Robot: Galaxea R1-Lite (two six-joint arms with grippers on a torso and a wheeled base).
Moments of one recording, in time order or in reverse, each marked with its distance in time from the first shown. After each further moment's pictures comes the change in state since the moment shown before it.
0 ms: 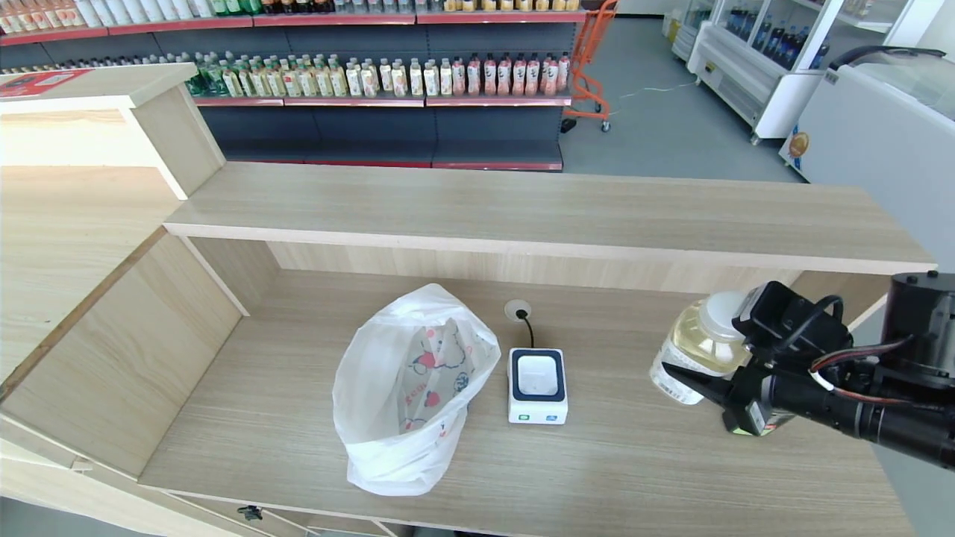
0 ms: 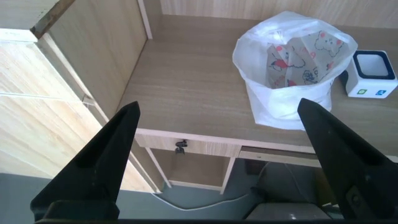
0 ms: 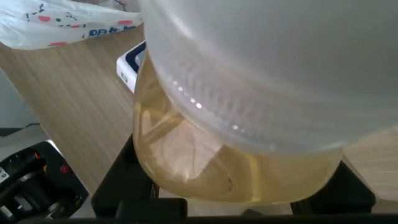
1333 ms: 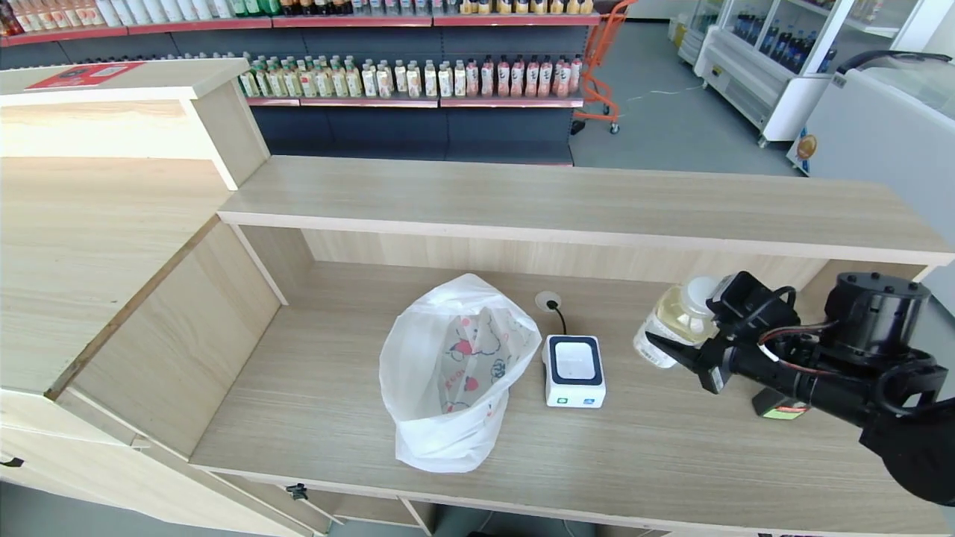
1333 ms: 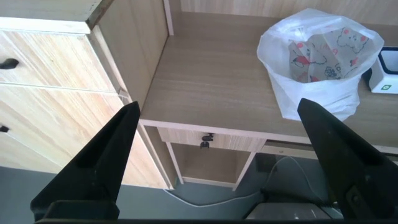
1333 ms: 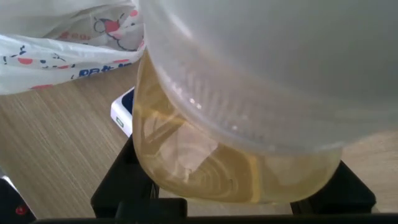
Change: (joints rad) left arm 0.000 0.000 0.000 0.000 0.000 -0.004; right arm -0.134 0.315 -0.037 -0.395 0.123 -0.007
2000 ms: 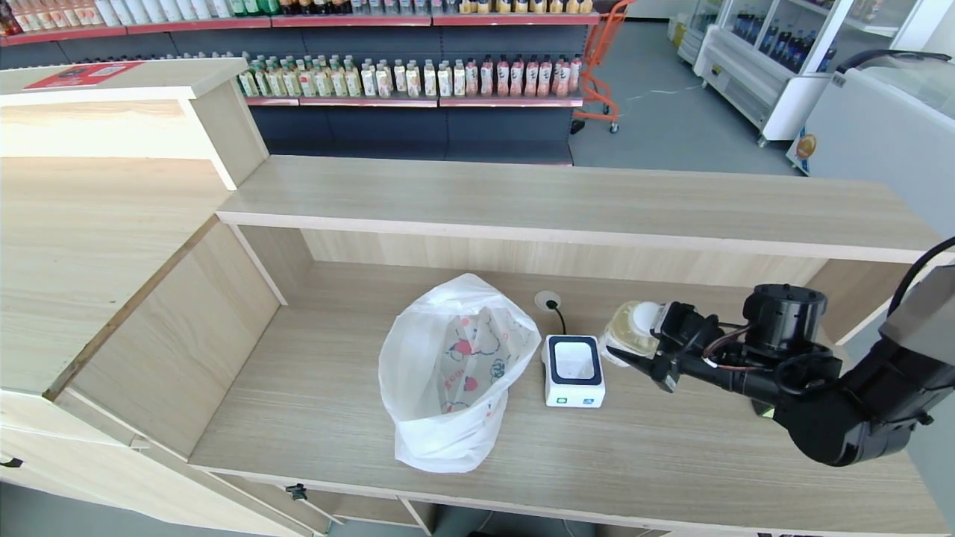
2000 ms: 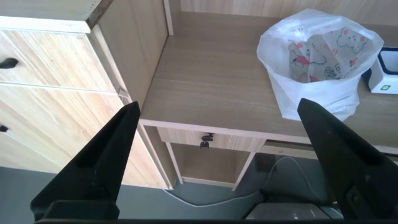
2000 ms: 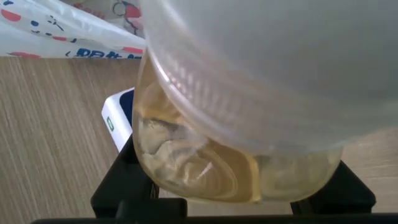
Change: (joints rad) left arm 0.000 0.000 0.000 0.000 0.000 0.000; right arm 0.009 0.280 -0.174 -0.068 0.178 -0.216
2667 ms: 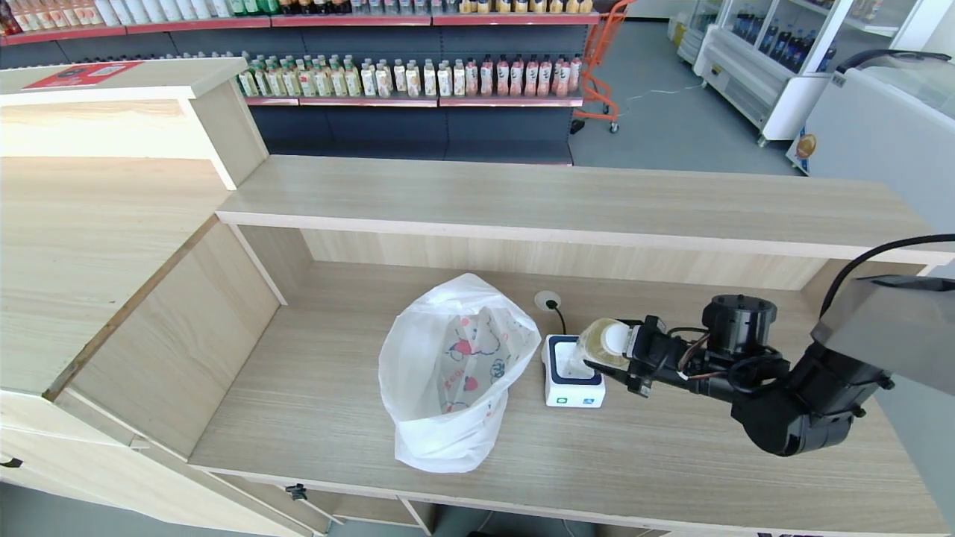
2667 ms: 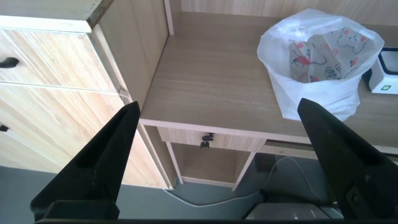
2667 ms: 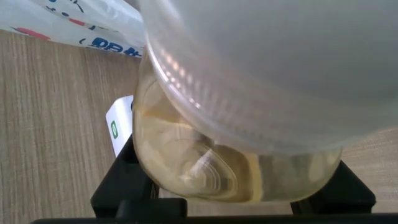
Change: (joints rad) left arm 0.000 0.000 0.000 0.000 0.000 0.000; right arm 0.019 0.161 -0.120 -0.008 0.105 -0.143
